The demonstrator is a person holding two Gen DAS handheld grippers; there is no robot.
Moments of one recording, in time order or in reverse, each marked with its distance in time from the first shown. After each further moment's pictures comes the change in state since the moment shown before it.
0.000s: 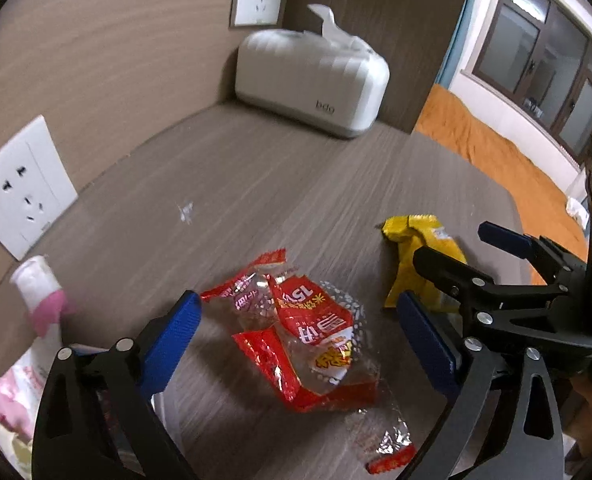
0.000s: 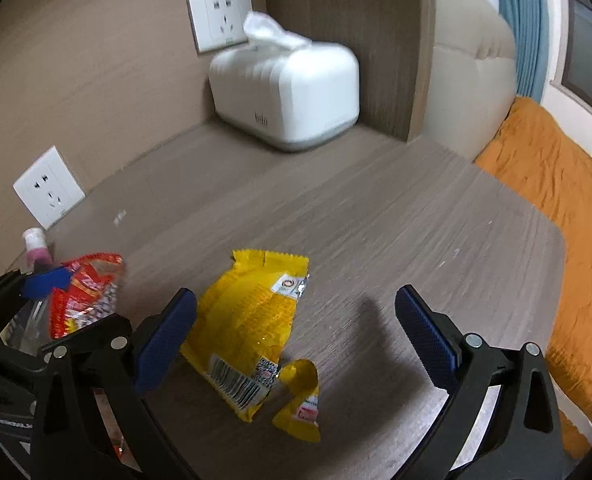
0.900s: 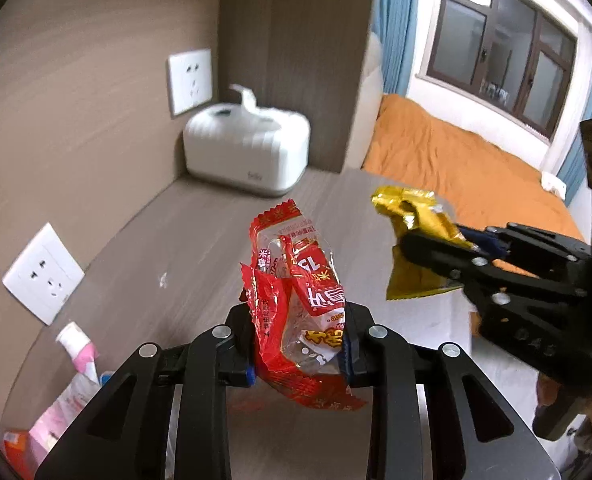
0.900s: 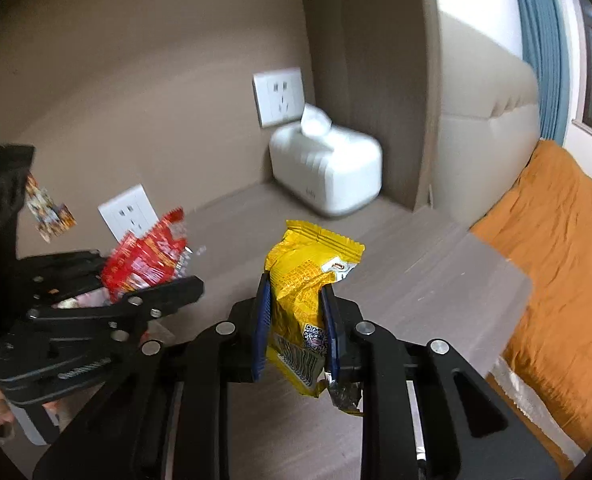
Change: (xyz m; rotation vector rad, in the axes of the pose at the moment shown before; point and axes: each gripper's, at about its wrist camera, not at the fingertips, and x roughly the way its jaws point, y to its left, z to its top) left arm -0.074 -0.059 0.021 0.163 -0.112 -0.056; right arm -0.119 0.003 0.006 -0.076 -0.176 0.126
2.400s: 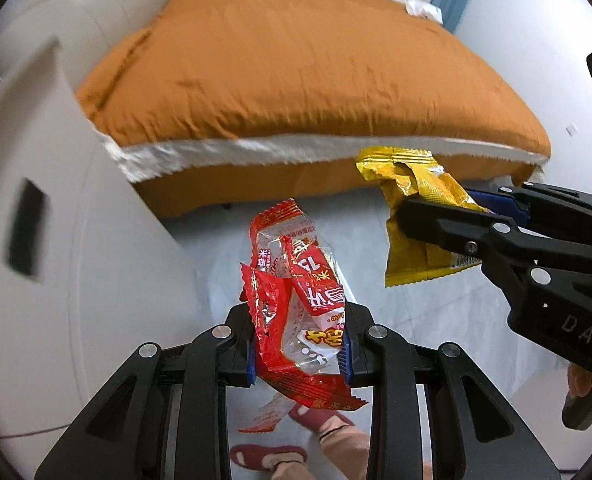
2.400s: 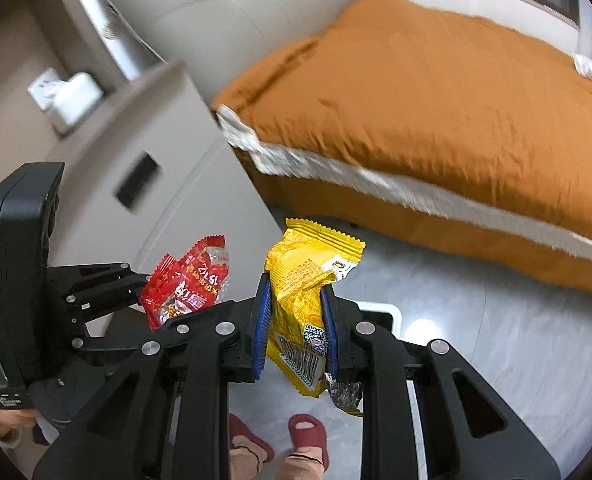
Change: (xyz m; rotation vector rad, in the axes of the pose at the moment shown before) left arm 0.166 -0.339 -0.172 0.444 0.410 -0.359; right arm -0.110 -0.241 -0.283 0.517 0.219 -0.306
